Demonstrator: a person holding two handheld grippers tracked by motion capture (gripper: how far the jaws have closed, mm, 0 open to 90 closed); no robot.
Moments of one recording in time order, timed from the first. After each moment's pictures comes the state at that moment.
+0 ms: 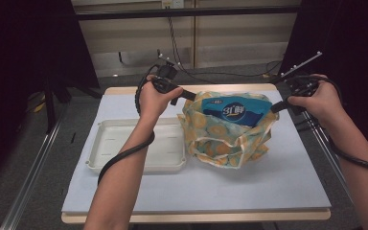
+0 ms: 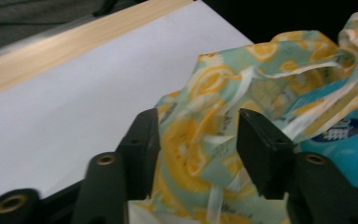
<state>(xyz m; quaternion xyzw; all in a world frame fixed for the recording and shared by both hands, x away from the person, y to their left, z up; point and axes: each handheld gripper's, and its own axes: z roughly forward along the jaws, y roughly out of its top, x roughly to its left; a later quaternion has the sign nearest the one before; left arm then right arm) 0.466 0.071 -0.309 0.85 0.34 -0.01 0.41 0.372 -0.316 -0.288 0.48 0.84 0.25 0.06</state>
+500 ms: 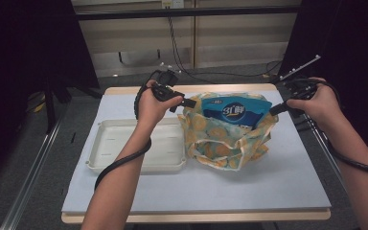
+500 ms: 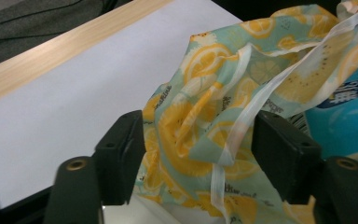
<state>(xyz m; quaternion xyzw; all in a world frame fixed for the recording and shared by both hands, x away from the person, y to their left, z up) 0.458 0.064 -0.328 0.86 0.30 0.00 0.42 0.370 -0.314 -0.295 0.48 0.84 0.26 0.06</state>
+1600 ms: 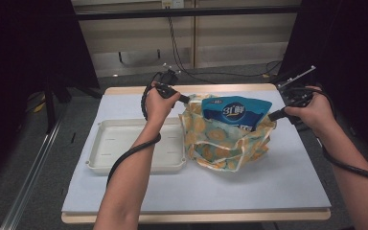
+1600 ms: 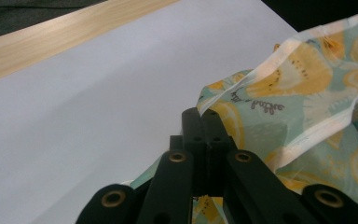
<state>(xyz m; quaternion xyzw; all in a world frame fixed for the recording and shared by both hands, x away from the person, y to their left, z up) 0.502 0.065 -0.363 0.86 0.35 -0.01 0.38 0.376 -0.324 -0.331 0.49 0.83 0.25 0.06</state>
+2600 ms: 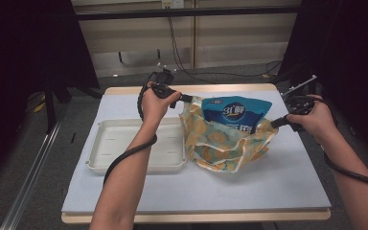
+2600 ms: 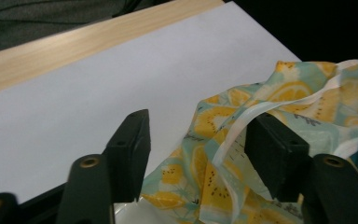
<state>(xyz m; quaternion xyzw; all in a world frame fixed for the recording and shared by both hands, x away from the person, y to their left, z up) 0.491 0.075 -0.354 0.83 0.36 0.00 0.42 0.368 -0.335 -0.354 0.50 0.83 0.24 0.05</state>
